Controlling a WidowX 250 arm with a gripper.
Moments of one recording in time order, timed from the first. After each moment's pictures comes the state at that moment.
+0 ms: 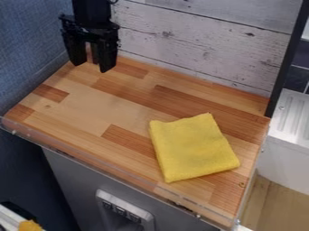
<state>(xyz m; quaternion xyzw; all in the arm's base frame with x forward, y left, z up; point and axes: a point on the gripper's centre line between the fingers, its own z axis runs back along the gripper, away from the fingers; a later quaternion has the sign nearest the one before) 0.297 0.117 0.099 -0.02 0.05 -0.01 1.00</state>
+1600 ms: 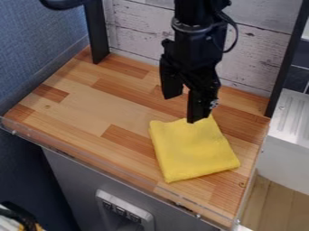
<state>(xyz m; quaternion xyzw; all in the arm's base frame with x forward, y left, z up) 0.275 -0.054 0.105 0.00 -0.03 -0.29 0.96</state>
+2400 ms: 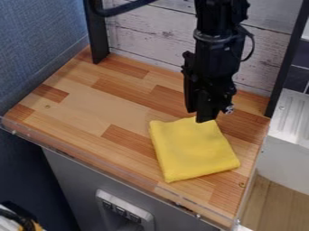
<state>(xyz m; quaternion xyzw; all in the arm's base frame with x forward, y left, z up) 0.295 -0.065 0.077 -0.02 0.01 -0.31 0.95</state>
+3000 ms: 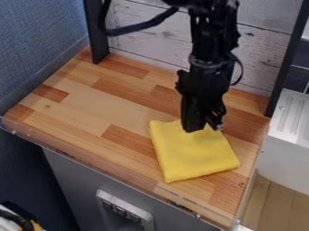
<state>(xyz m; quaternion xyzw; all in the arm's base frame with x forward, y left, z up) 0.300 -0.057 0.042 0.00 0.01 -0.30 0.95</state>
